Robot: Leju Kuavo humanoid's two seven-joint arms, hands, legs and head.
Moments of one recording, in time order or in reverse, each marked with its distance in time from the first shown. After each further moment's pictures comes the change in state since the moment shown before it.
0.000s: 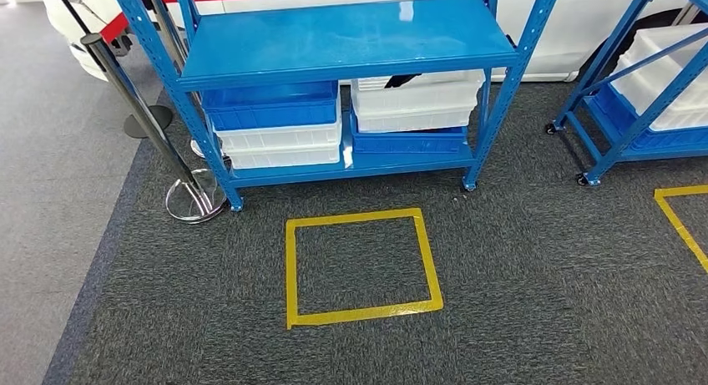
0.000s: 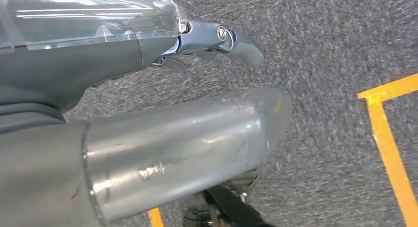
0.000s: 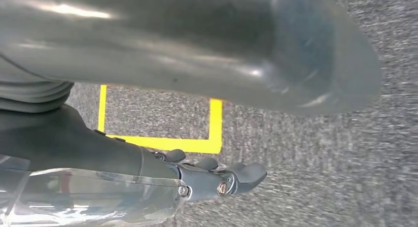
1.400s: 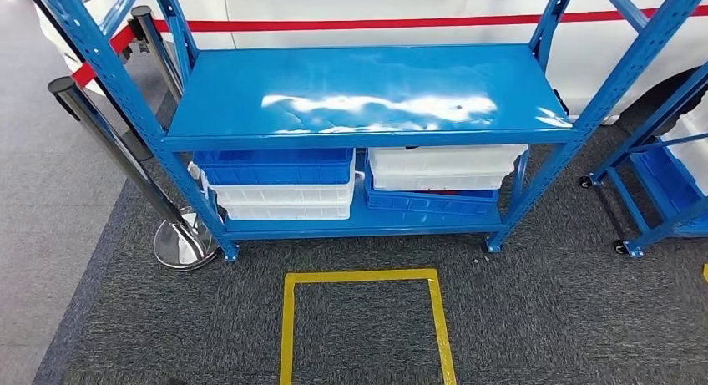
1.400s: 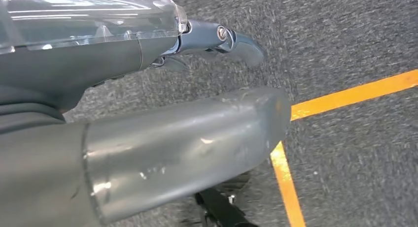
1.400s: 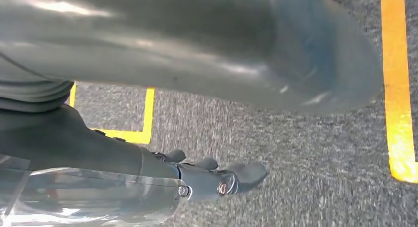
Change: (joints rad) left arm 0.004 -0.014 0.020 0.005 -0.009 -0.002 0.004; right arm -0.007 0.005 -0.024 0.004 0.003 0.016 0.011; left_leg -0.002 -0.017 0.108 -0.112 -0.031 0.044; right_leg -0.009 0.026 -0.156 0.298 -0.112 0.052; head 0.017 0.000
